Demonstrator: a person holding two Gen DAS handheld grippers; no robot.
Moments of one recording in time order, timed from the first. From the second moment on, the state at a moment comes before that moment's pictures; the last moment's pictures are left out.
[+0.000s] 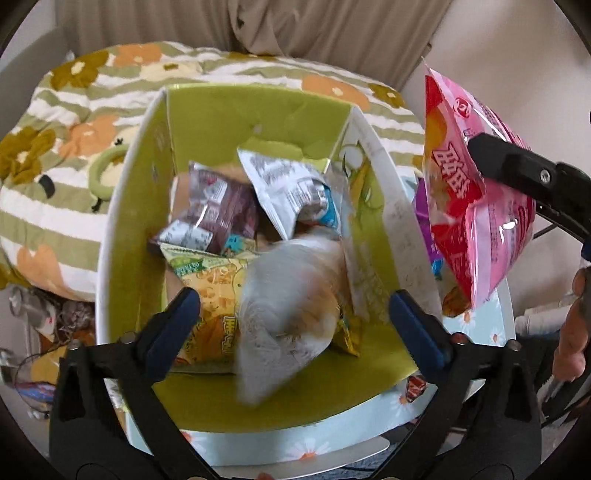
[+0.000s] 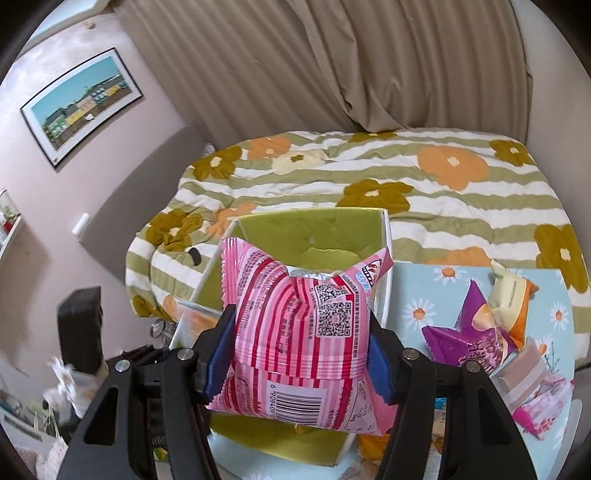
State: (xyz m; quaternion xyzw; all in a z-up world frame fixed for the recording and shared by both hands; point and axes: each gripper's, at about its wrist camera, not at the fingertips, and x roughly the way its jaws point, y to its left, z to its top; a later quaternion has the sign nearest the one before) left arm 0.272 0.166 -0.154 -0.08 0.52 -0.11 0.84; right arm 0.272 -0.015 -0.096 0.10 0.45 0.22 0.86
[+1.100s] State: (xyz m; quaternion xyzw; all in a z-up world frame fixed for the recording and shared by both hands) left arm 0.246 0.213 -0.130 -0.10 0.49 -0.01 0.86; right arm 0.321 0.018 -0.138 0.11 0.49 0.23 0.83
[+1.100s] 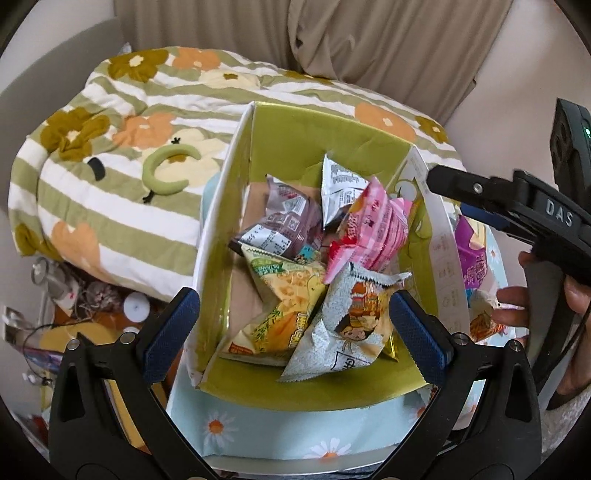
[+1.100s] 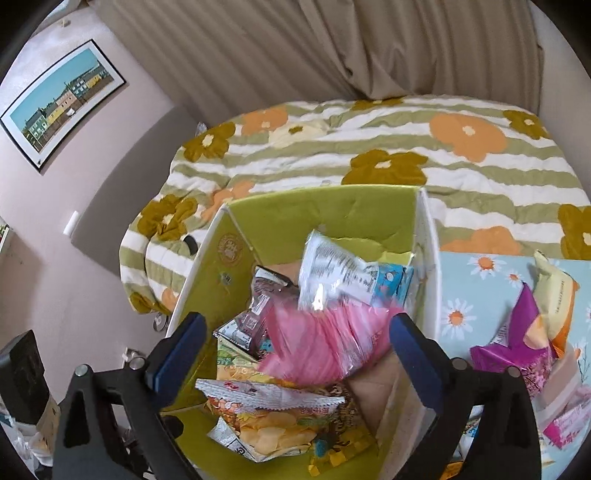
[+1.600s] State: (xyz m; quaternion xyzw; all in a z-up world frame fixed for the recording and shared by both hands) left arm 0.249 0.204 -0.104 -0.08 0.47 -0.06 0.88; right arm 0.288 0.004 -0.117 0.10 0.49 0.21 0.84
